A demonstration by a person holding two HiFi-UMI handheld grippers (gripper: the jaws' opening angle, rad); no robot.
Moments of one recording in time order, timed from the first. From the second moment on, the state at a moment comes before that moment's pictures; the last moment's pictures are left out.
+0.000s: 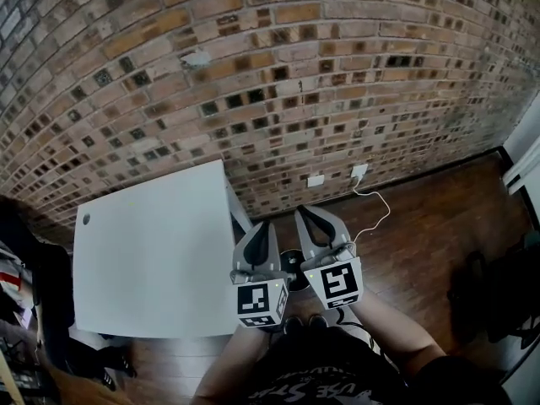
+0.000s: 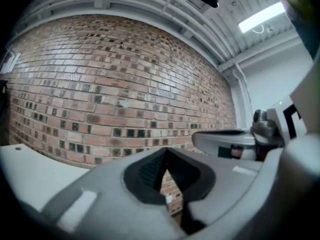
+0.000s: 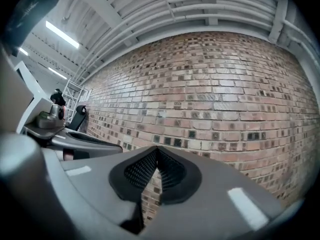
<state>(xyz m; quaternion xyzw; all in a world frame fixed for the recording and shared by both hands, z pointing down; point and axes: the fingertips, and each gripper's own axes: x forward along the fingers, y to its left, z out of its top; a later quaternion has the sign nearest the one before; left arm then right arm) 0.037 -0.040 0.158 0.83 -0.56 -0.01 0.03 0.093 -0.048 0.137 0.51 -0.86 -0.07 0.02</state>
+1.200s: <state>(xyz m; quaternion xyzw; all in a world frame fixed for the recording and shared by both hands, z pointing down) 0.028 -0.050 0.147 0.83 -0.56 -0.02 0.02 0.073 -0.055 0.146 0.50 -0.86 -0.06 0.05</state>
